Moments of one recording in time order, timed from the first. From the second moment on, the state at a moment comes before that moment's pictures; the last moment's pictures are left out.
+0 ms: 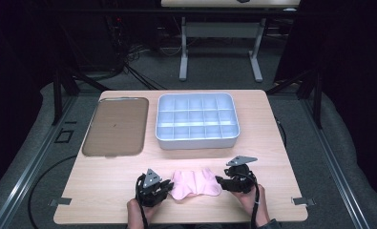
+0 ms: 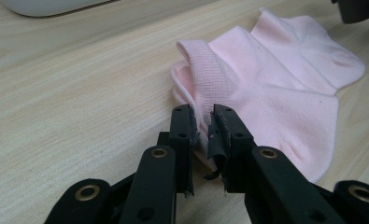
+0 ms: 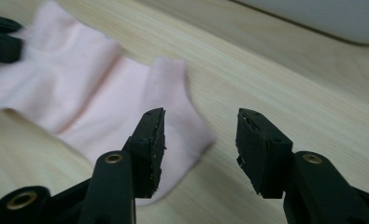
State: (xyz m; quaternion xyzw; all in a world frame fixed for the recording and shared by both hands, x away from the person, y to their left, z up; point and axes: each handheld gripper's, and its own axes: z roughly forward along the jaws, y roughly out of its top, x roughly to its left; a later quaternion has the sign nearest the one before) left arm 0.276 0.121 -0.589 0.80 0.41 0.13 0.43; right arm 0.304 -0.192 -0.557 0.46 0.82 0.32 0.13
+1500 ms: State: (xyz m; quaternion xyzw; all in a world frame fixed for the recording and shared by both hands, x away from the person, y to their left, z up) left arm 0.278 0.119 -0.589 0.80 0.41 0.13 0.42; right arm 0.291 -0.105 -0.512 0.33 0.87 0.35 0.08
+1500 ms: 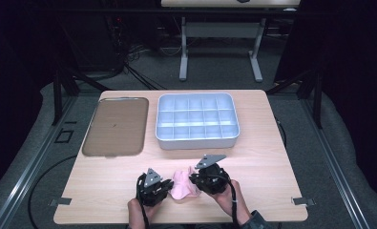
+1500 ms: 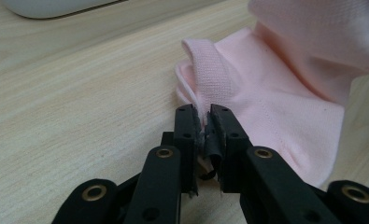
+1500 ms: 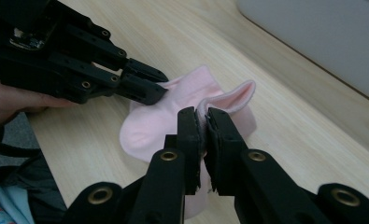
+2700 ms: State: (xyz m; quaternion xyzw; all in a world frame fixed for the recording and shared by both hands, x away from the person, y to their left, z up) left arm 0.280 0.120 -0.589 0.80 0.41 0.12 0.43; right arm 0.314 -0.074 -0.536 0.30 0.87 0.39 0.00
